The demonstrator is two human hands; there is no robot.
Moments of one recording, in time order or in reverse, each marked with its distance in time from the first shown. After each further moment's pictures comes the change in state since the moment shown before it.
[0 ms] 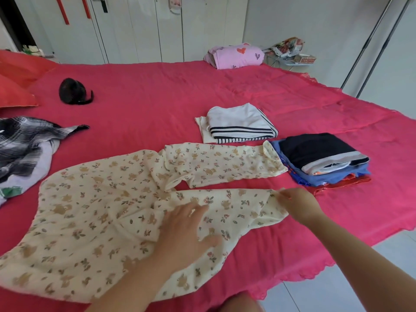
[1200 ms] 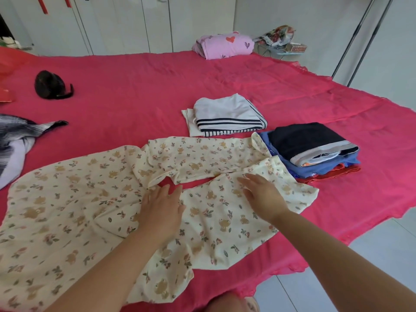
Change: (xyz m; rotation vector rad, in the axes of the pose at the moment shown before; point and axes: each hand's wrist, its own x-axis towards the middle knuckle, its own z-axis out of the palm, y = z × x) left_hand 0.049 -0.014 0.011 0.204 0.005 -0.180; right_hand 0.023 0.007 0.048 -0.134 0.082 -0.402
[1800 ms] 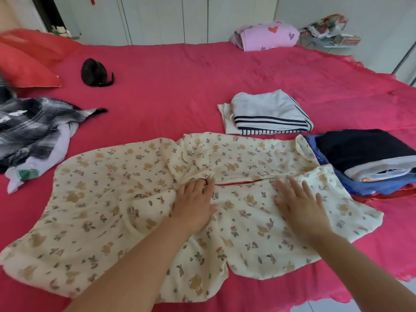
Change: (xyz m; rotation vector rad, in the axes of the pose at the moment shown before) left_hand 0.037 -0.019 0.022 0.062 0.022 0.102; right_hand 0.010 0.000 0.026 -0.155 -0.169 0.180
